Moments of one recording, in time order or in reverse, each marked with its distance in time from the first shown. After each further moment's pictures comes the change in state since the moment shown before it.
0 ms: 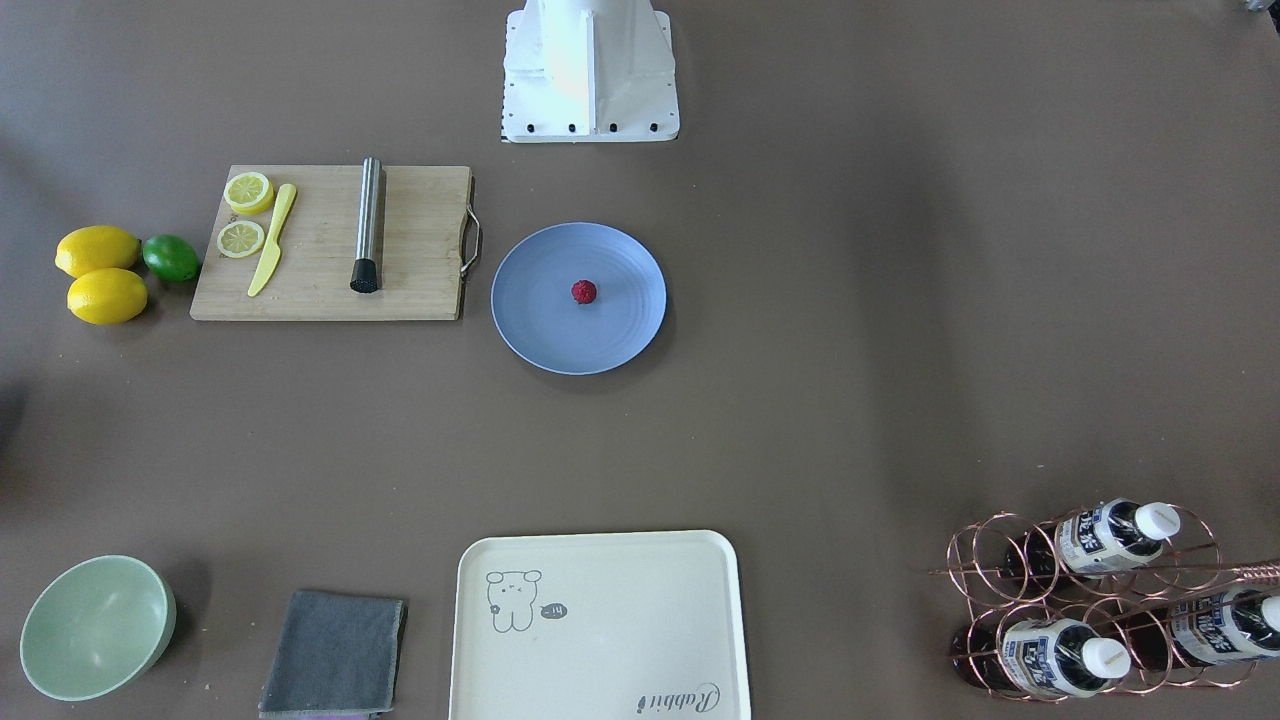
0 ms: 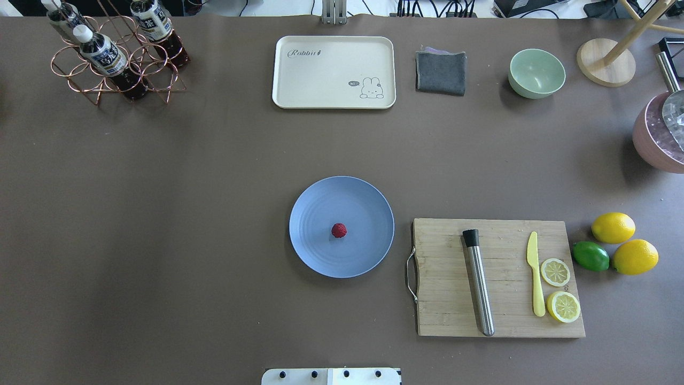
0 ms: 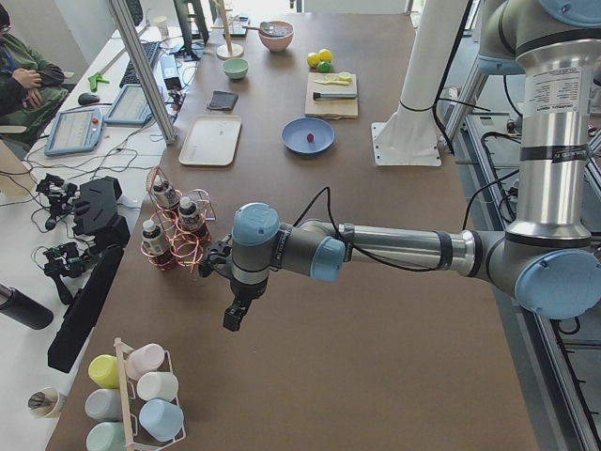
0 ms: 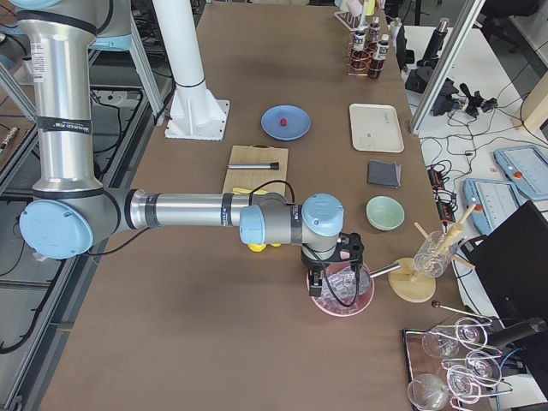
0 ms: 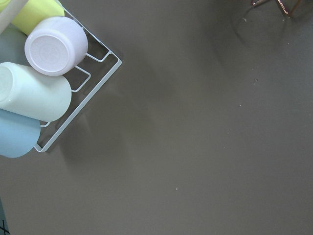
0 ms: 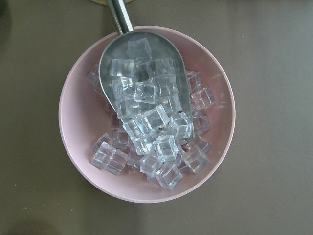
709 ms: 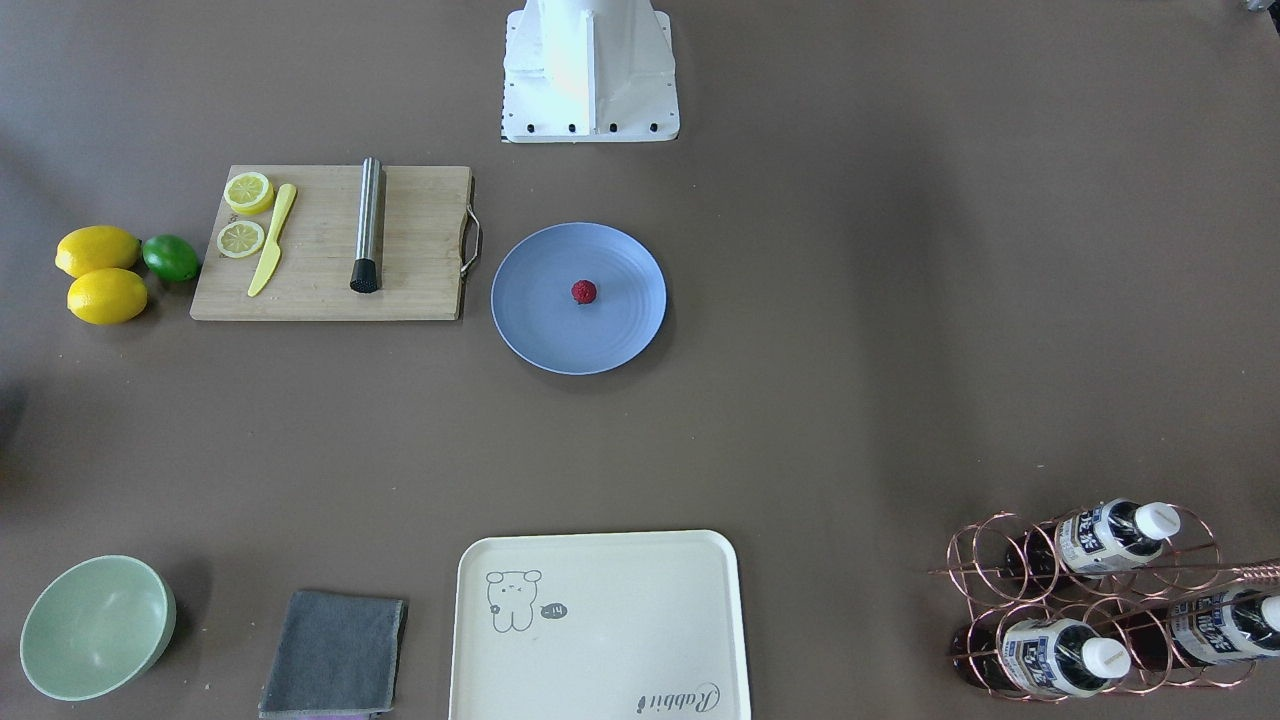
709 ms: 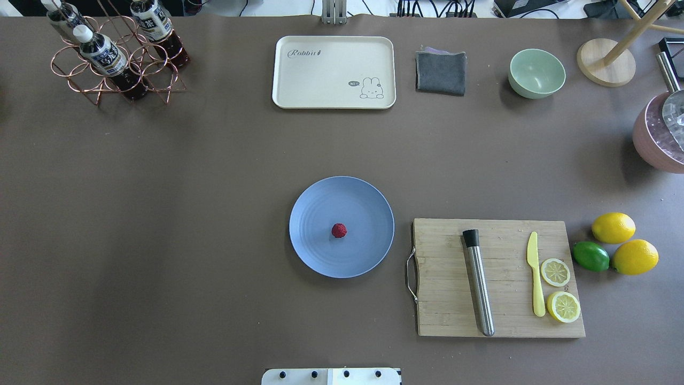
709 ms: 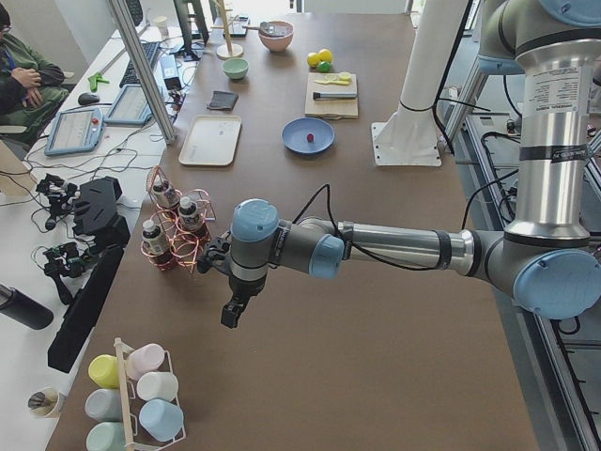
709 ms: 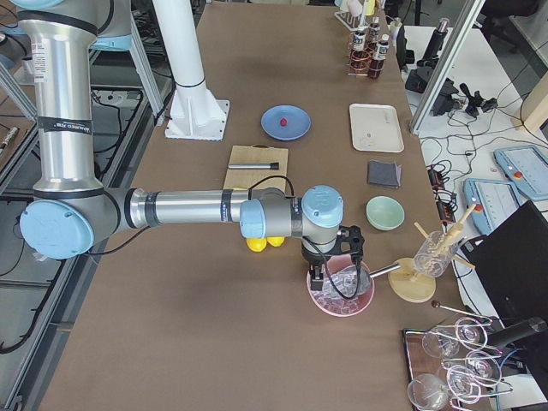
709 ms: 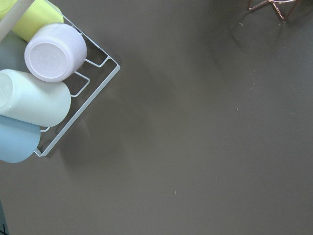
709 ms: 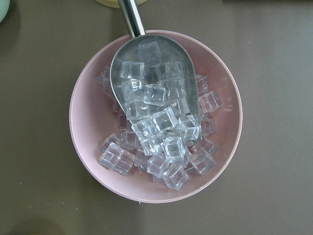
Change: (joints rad) left arm 0.000 -0.006 -0.005 -0.002 0.000 0.001; right arm -0.010 -0.004 0.027 -0.005 -0.010 0.002
